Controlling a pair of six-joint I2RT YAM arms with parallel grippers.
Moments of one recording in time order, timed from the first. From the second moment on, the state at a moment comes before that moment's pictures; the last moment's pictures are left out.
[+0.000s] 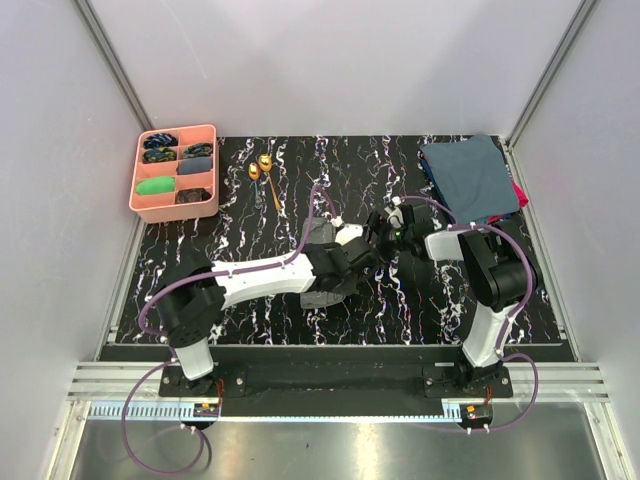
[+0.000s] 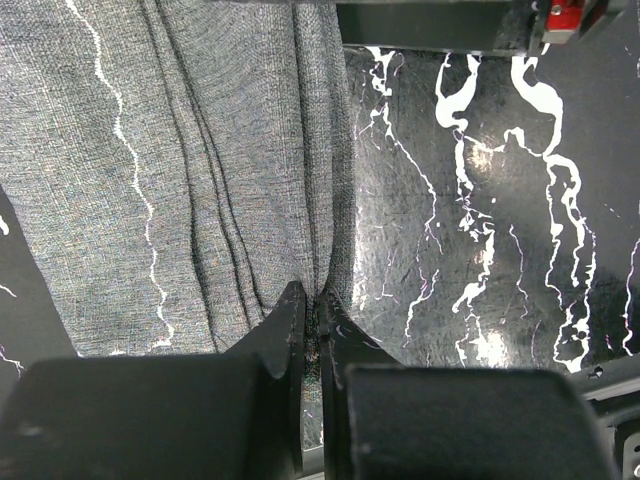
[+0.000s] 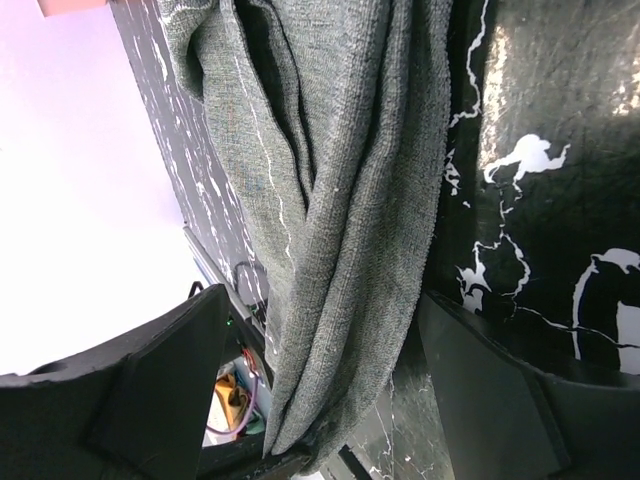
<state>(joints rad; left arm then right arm) -1.07 1.76 1.23 -0.56 -0.30 -0.80 0.32 1.86 0.85 0.24 -0.73 0.88</state>
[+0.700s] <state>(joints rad) -1.07 1.72 1.18 -0.52 -0.24 -0.78 0.27 2.04 1.06 0.22 -0.73 0.81</state>
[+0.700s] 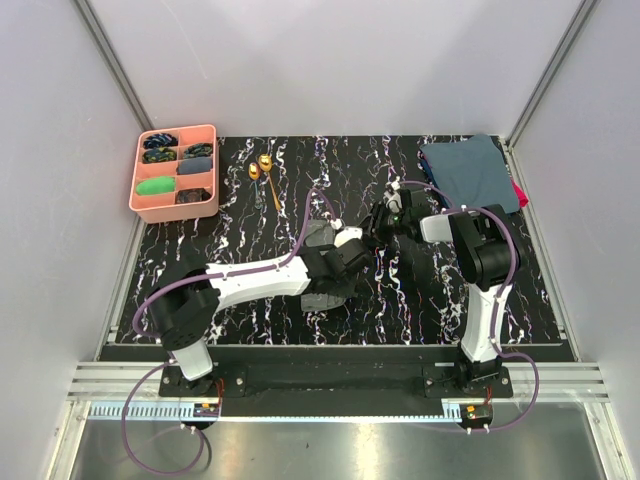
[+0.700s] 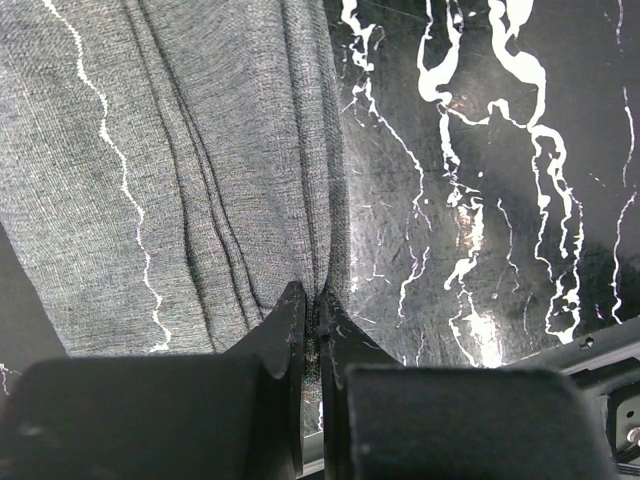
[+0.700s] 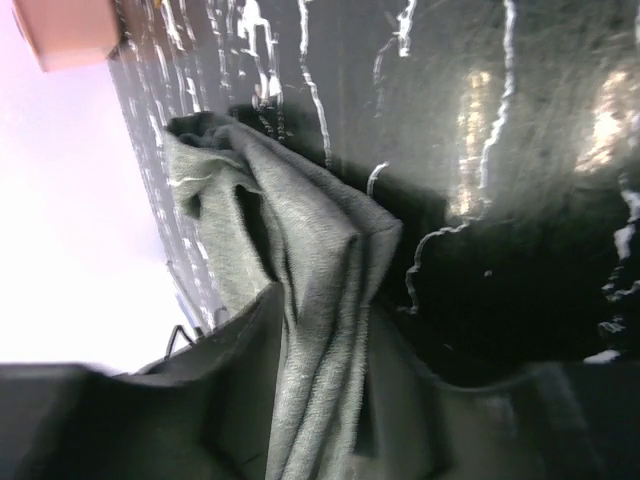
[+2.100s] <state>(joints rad) -0.64 1.89 1.12 -0.10 0.02 -0.73 0.42 1.95 1.13 0.08 -0.61 0.80</state>
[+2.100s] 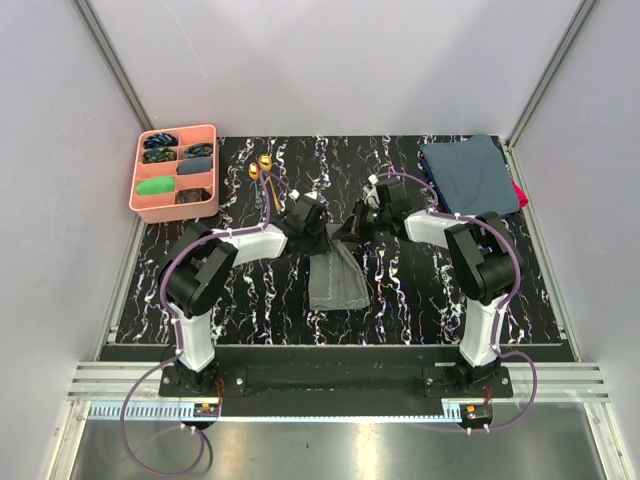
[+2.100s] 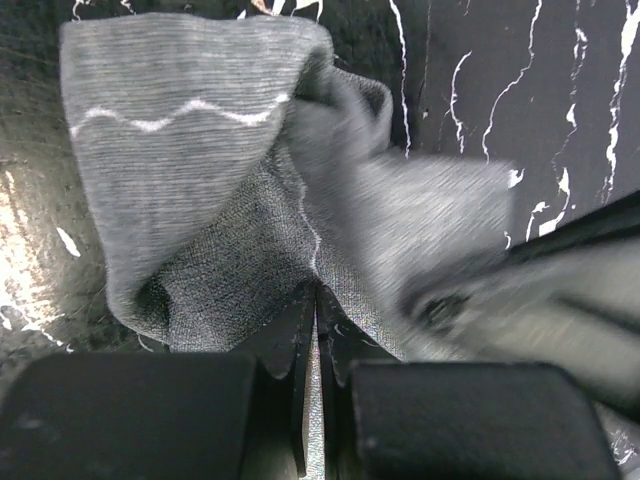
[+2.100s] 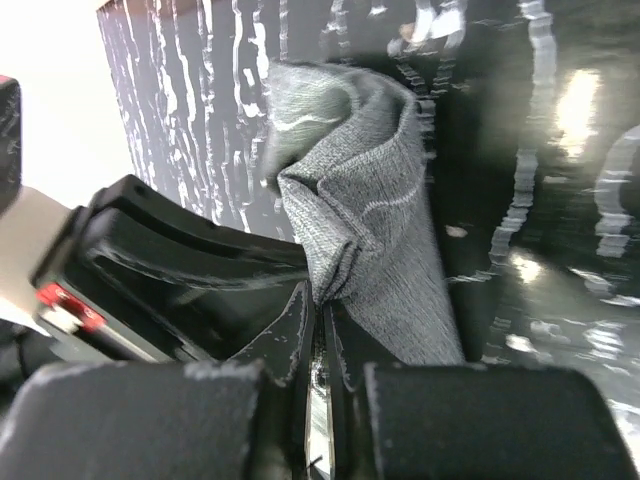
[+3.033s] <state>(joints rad) -0.55 1.72 0.99 -0.07 0.06 -0.73 0.55 1.91 1.11 0.06 -0.13 0.99</state>
